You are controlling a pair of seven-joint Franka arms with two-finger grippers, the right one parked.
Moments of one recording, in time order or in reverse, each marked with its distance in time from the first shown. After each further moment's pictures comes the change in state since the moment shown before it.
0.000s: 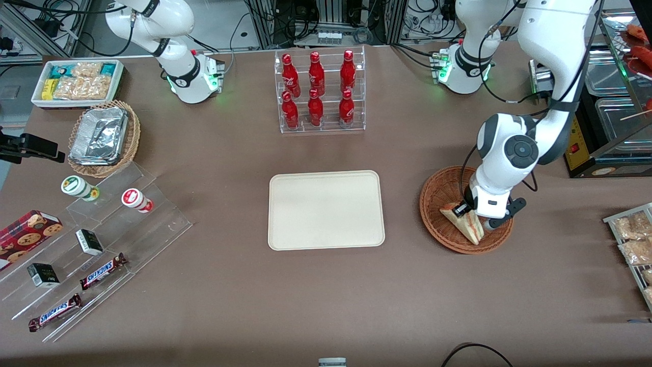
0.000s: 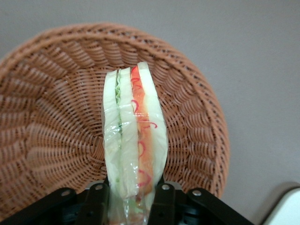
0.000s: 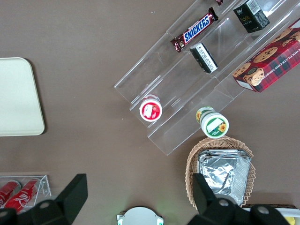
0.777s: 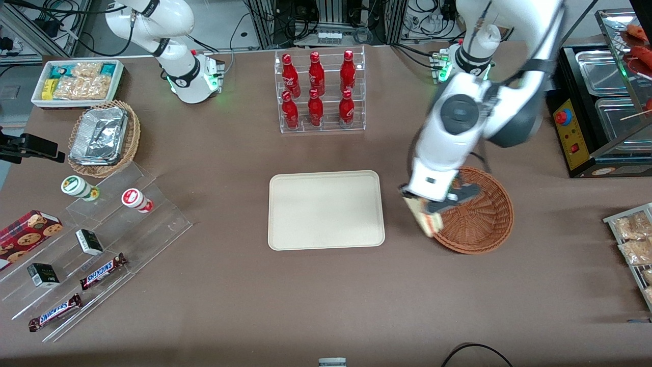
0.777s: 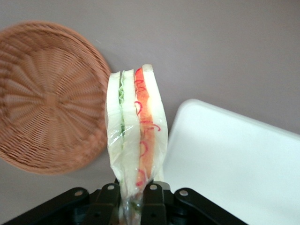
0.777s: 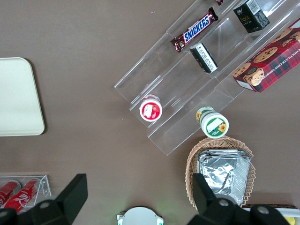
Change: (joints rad) arm -0.303 0.006 -0.030 0.377 0.037 -0.408 -0.099
